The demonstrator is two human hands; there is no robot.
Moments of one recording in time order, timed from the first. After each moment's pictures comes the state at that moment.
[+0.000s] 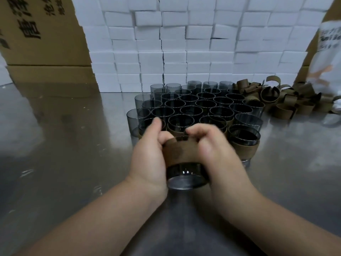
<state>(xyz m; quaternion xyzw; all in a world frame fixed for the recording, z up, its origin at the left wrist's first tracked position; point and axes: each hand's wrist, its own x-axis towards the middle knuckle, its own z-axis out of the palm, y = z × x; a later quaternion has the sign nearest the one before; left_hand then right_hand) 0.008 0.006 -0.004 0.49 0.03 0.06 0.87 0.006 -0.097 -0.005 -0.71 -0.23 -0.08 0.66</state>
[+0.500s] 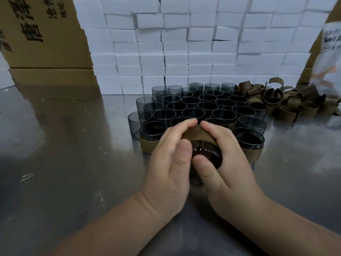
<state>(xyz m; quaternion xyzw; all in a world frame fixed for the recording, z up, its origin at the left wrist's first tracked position) 0.003 0.008 -0.016 0.73 -0.23 0.29 0.58 0.010 -0.109 -0.018 -0.79 -0.30 -0.29 0.45</state>
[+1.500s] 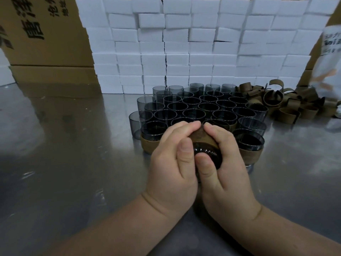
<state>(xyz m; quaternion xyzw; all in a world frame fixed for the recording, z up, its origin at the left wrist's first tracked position) 0.011 -0.001 -0.023 0.71 -0.22 0.44 0.51 0.006 -0.100 -0.025 -0.76 -0.28 -0.33 0.49</state>
